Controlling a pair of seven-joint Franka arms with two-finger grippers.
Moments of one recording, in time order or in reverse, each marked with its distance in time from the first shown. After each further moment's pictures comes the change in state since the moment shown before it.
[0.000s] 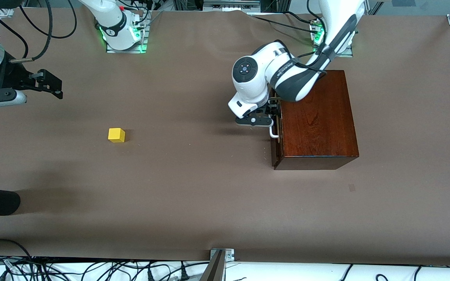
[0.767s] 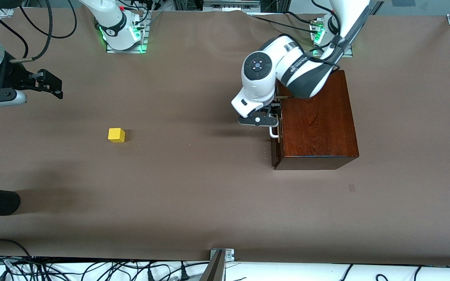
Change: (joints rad) left arm 0.033 -0.054 0.002 0.035 -0.094 -0.007 0.083; right arm 0.000 0.000 0.000 0.000 0.000 0.000 0.000
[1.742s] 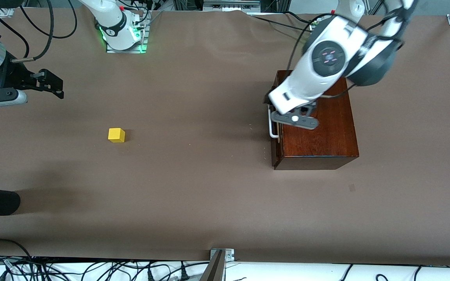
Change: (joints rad) left arm 0.157 -0.154 0.009 0.020 -0.258 -0.081 0.322; right arm 0.000 0.000 0.004 0.000 0.000 0.000 0.000
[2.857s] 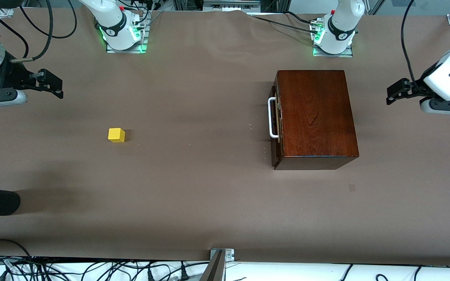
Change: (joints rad) left arm 0.117 -0.304 0.428 0.000 0.028 -0.253 0.456; right arm 0.000 0.000 -0.001 0.000 0.000 -0.003 0.000
